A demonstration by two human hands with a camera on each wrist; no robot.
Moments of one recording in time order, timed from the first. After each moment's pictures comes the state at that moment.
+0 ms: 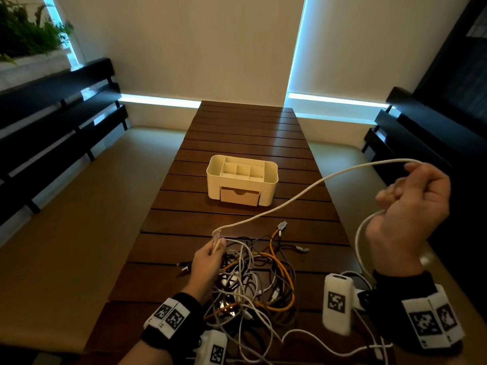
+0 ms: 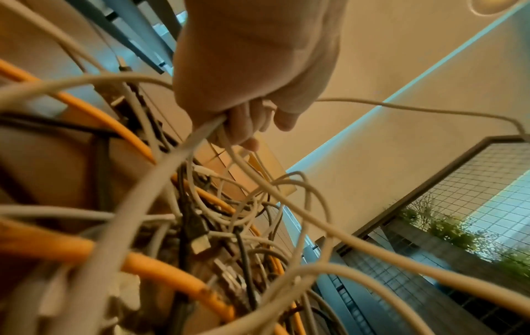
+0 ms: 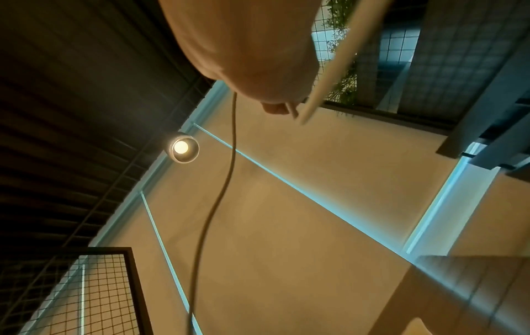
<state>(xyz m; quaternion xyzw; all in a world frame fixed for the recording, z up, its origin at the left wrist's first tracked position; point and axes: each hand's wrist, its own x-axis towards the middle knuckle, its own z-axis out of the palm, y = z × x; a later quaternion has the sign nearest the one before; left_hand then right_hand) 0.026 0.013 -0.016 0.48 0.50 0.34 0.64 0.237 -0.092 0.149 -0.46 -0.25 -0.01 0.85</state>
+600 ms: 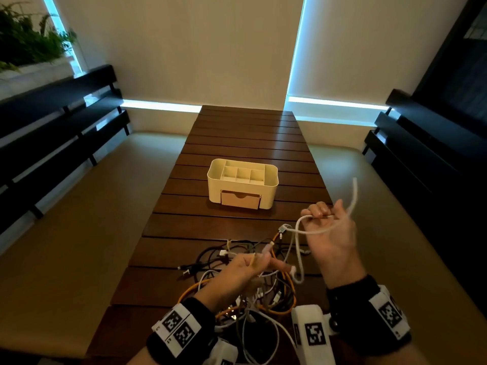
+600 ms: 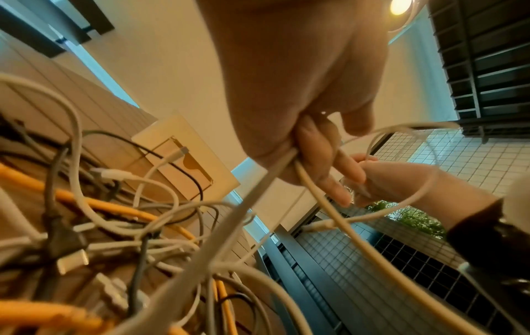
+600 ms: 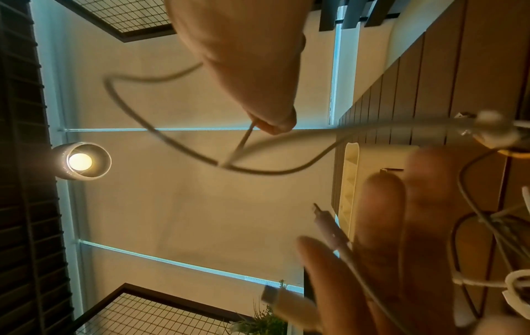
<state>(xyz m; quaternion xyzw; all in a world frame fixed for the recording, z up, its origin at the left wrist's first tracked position) 0.036 -0.021 0.032 0.65 0.23 0.14 0.71 0.202 -0.062 0.107 -0.27 0.03 0.43 0.86</state>
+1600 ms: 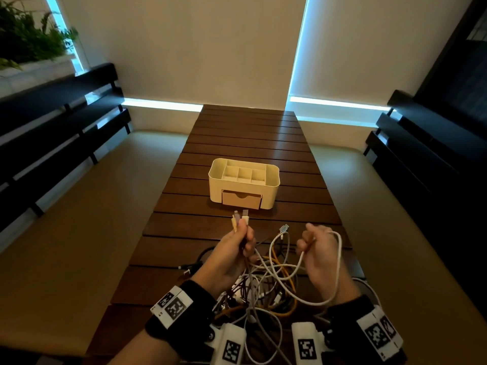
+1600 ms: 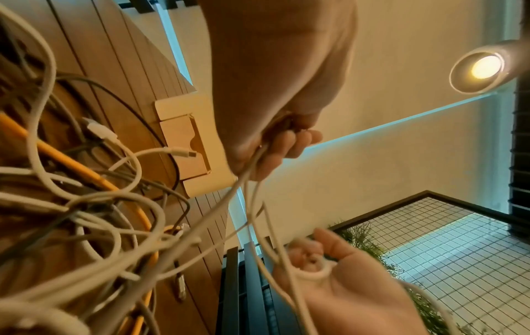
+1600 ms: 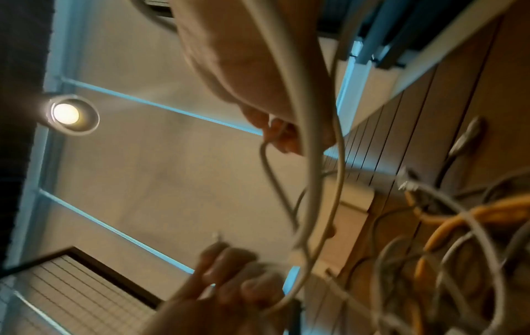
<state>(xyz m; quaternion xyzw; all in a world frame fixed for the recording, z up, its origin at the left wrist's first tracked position) 0.048 0.004 0.047 0.37 0.31 0.29 0.83 0.201 -0.065 0.058 -0.57 -0.08 0.40 0.71</state>
